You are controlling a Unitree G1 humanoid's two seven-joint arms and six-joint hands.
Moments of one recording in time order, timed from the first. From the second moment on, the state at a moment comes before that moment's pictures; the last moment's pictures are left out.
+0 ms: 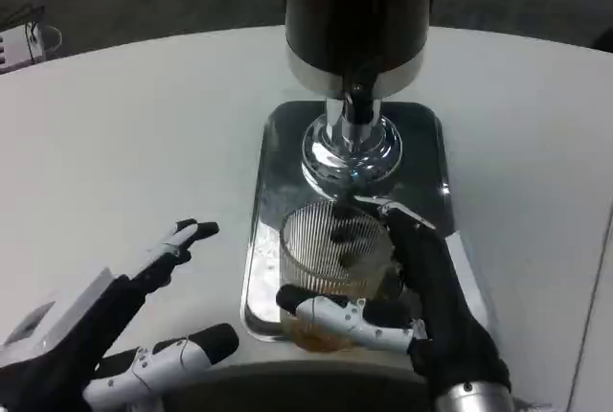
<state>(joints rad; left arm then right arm) 0.06 0.55 0.18 -0.25 0.25 -0.28 -0.28 -0.13 0.05 0.32 -0.28 -0.42 0.13 -0.22</state>
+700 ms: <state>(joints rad) 0.08 0.54 0.13 -0.38 0.33 -0.29 -0.26 0.15 -0.18 0.07 -0.72 -0.29 0.04 0.03</state>
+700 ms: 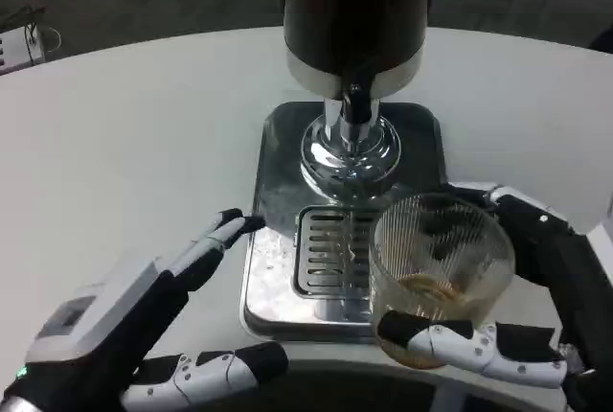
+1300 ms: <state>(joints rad) 0.16 0.51 0.08 -0.59 0.44 -0.27 -0.28 0.25 -0.25 -0.11 -0.87 -0.14 0.01 0.16</state>
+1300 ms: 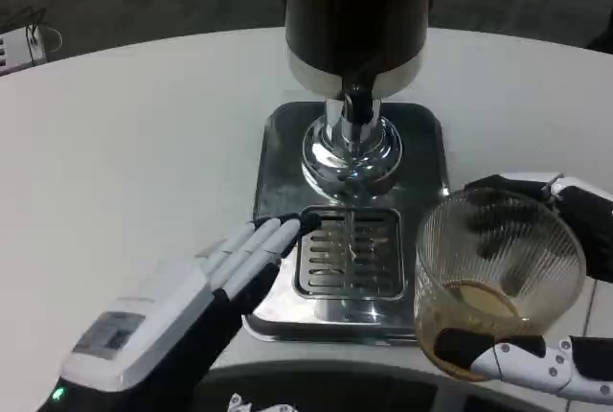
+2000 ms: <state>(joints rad) 0.21 0.53 0.09 -0.65 0.47 -0.27 -0.32 0.30 -0.25 -0.11 -0.92 -0.13 -0.01 0.21</state>
